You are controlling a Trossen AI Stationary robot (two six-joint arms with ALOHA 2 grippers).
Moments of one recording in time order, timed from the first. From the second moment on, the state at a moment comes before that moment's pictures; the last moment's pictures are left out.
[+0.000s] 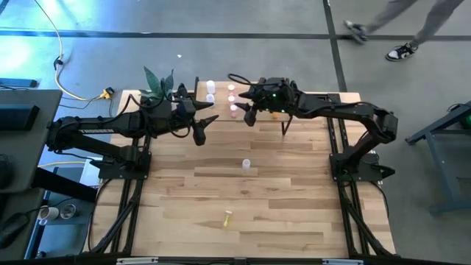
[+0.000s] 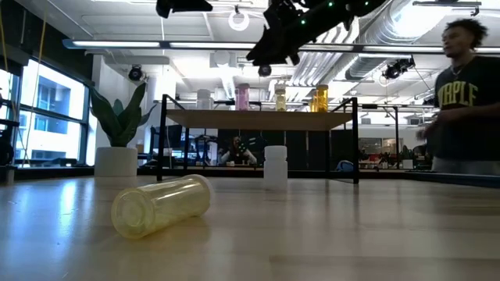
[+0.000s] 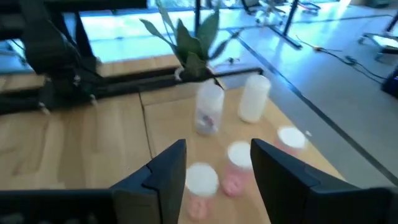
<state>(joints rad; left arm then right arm) 0.22 1.06 0.97 -0.10 -0.35 0.05 -0.35 1.57 1.26 -0.06 0.02 -0.07</state>
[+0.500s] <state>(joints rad) 0.22 1.06 0.97 -0.12 -0.55 0.06 -0.26 1.59 1.26 -0.24 0.16 0.07</state>
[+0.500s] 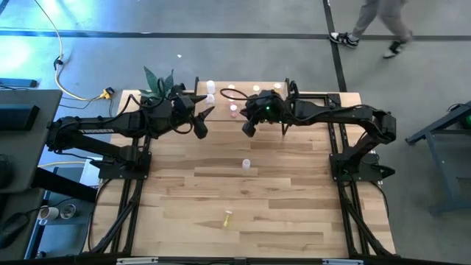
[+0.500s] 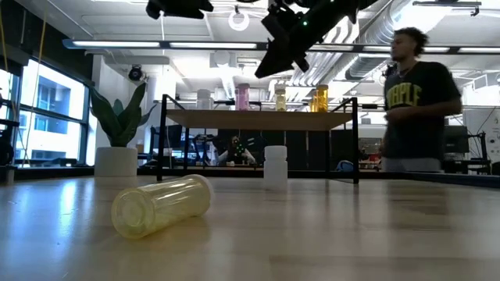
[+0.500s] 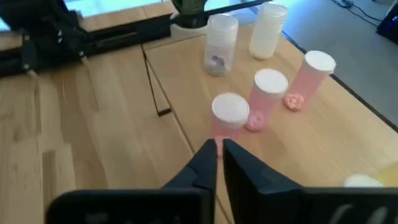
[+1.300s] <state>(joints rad) 0.22 1.06 0.97 -0.11 -0.59 0.08 -0.29 1.72 1.26 -0.17 0.20 0.13</state>
